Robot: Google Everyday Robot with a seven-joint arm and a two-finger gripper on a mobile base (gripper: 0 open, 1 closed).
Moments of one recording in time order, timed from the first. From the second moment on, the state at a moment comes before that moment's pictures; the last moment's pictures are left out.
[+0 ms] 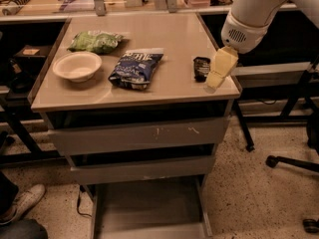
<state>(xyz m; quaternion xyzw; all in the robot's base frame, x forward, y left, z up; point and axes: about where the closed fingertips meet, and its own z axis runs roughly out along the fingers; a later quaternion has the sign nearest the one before) 0.588 -0.181 0.907 -0.44 0.89 -0.02 0.11</state>
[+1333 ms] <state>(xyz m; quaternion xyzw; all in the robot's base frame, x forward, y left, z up) 0.643 -0.154 0.878 -0.37 0.92 0.03 0.11</state>
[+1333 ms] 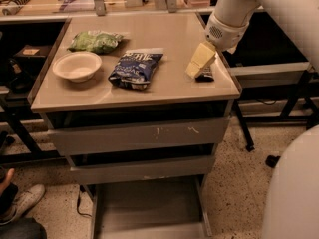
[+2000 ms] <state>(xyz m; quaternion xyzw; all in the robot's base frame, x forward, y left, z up) 0.678 -0.150 0.861 -0.35 0.93 0.05 0.11</state>
